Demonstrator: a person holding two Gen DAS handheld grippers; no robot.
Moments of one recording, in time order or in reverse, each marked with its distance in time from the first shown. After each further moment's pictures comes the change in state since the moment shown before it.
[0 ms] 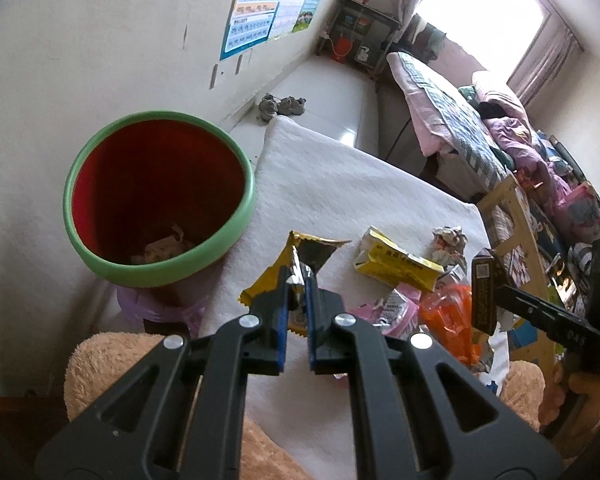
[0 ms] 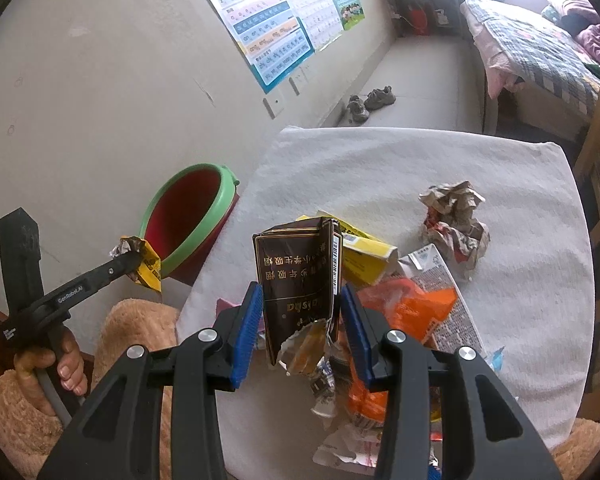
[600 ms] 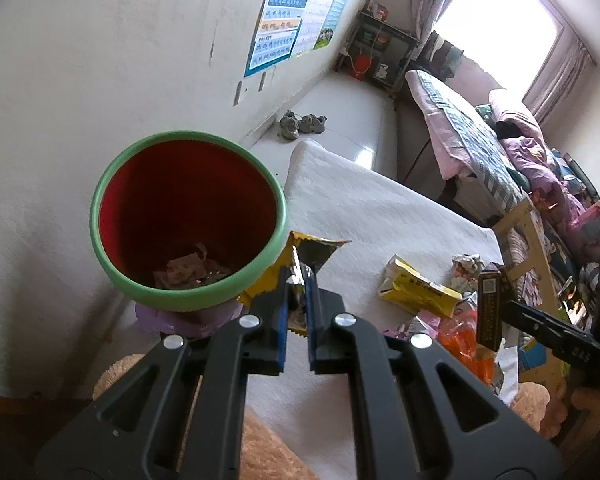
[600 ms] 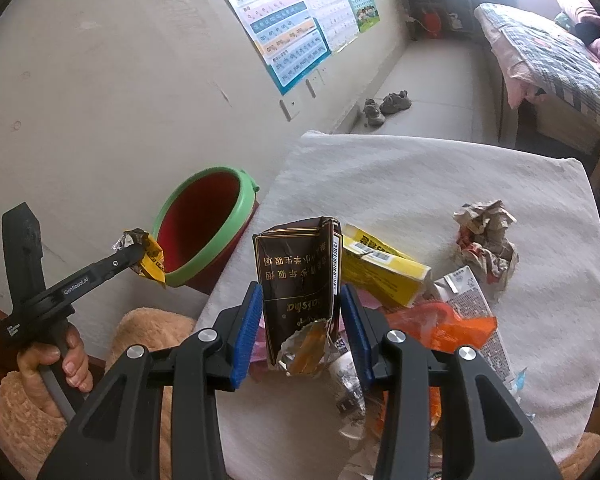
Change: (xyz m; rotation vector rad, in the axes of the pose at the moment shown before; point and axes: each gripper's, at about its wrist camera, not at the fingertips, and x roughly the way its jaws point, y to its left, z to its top) left arm -0.010 0.017 0.015 -0.032 -0.059 0.057; right arm 0.014 0.024 0.015 -0.025 -0.011 0.033
